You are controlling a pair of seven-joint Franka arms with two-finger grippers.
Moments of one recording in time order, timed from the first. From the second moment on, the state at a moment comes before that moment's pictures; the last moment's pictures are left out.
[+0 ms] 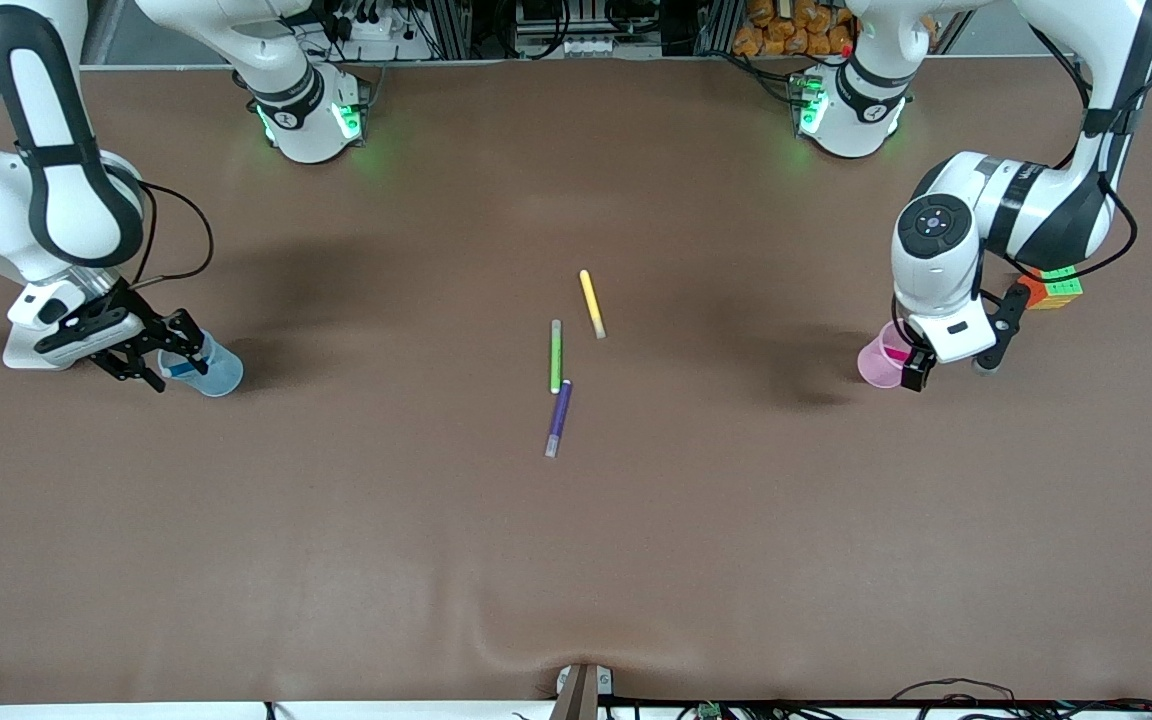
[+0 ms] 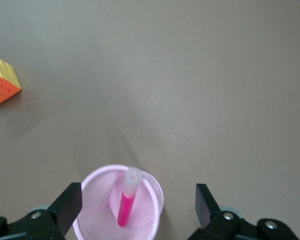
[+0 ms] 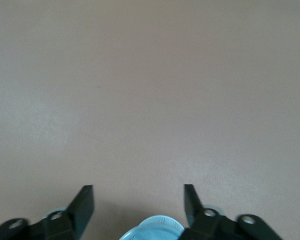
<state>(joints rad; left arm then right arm) 0.11 0.13 -0.30 -2.26 0.66 2.28 -1.71 0.14 0.09 -0.31 -2.42 1.01 2.73 -1.42</state>
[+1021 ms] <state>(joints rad) 0.11 0.13 -0.36 -1.92 0.20 1.89 -1.38 0.06 0.18 -0.32 -2.15 0.95 2.45 -1.20</state>
